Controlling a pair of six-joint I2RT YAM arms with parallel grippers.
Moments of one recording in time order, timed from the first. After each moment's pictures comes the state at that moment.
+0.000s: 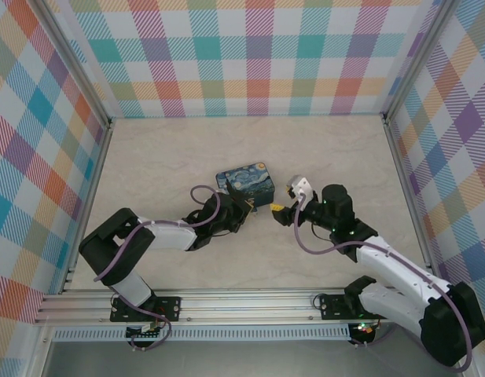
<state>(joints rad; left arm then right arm) -0.77 1.63 0.63 0.49 0.02 -1.58 0.58 0.95 0.49 0.12 -0.31 -0.24</state>
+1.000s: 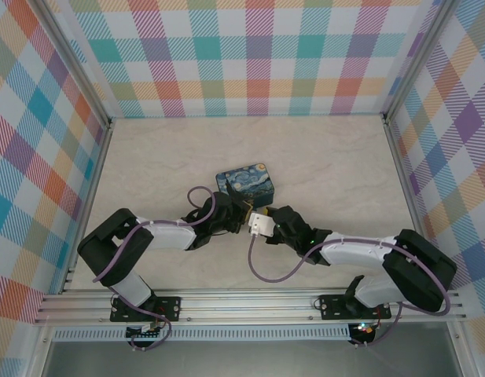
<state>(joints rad) -0.77 1.62 0.63 0.47 0.04 -1.73 0.92 1.35 0.49 0.26 0.23 -0.69</state>
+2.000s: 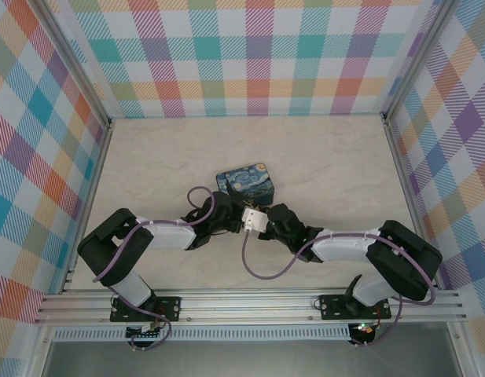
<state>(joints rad) -0.76 1.62 0.63 0.47 0.06 -1.76 0.92 1.46 0.52 0.41 0.23 -0.65</state>
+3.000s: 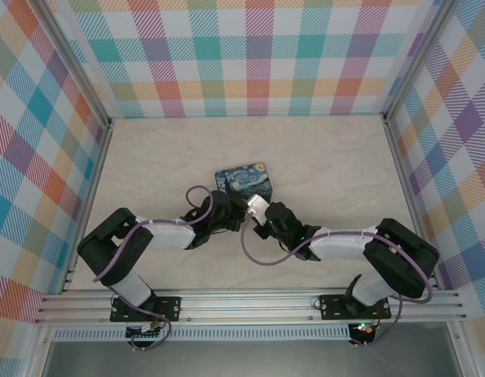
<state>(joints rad) -0.76 1.62 0.62 0.49 0.05 -1.78 0.92 1.48 0.54 0.40 0.23 -0.15</state>
